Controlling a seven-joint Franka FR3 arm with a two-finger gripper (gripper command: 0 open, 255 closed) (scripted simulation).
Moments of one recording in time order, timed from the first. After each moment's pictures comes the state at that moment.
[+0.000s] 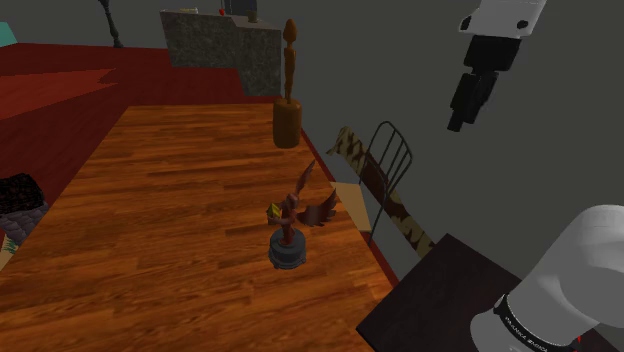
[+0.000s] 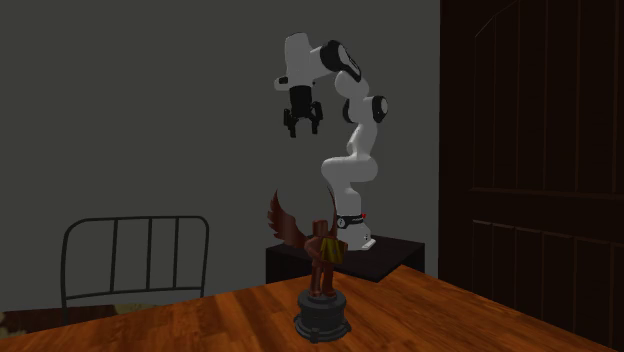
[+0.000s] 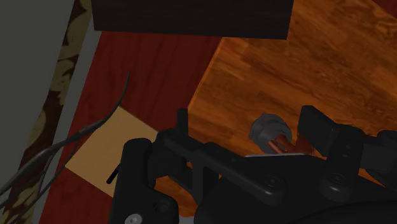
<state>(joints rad) 0.01 -0.77 -0.05 -2.29 0.02 1.47 -0.07</state>
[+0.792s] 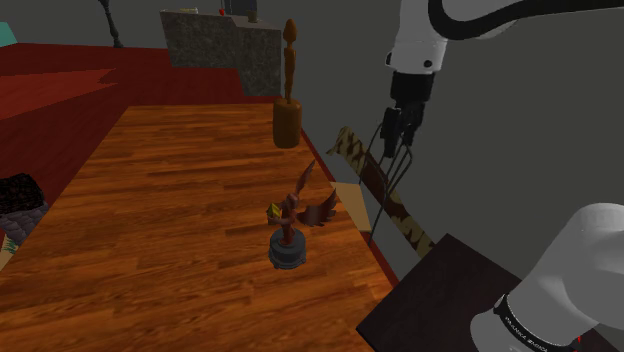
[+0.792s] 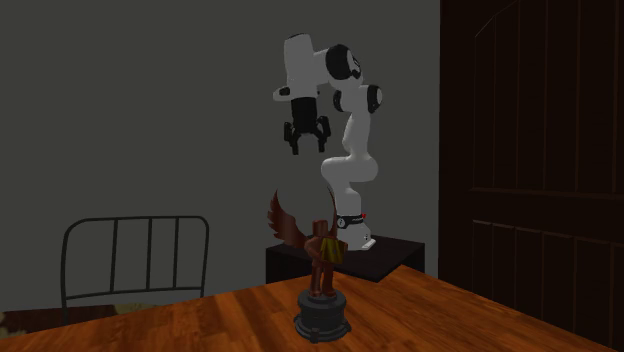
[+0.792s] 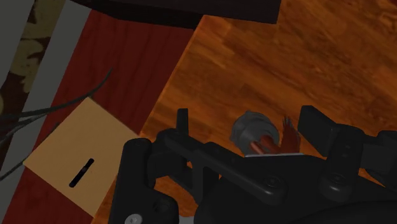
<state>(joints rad) 0.08 -0.48 0.08 -2.26 0.08 1.66 0.01</state>
